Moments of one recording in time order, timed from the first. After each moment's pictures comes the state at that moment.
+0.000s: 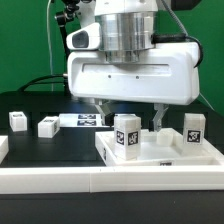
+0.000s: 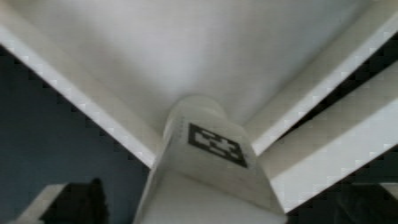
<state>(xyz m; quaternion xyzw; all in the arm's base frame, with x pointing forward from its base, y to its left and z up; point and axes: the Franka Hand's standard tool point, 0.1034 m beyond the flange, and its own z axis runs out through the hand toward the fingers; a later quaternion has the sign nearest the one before) 0.617 0.008 0.078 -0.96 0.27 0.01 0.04</state>
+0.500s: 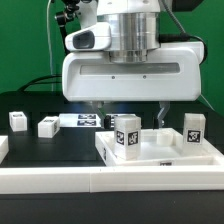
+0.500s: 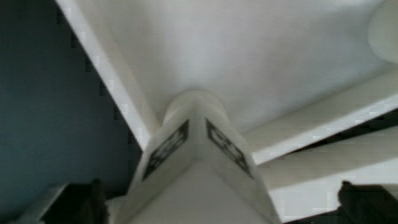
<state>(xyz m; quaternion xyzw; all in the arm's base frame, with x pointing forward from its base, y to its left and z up) 0.617 0.009 0.078 -1.00 0.09 0.00 0.03</state>
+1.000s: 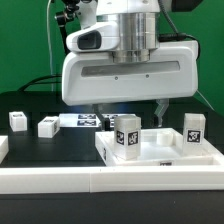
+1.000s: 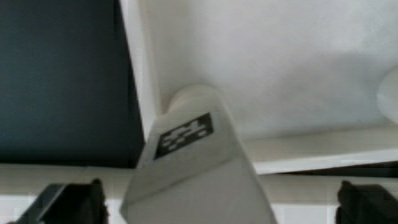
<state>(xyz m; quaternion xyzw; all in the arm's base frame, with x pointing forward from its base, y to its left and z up) 0.617 0.007 0.077 -1.00 -0.05 0.00 0.03</state>
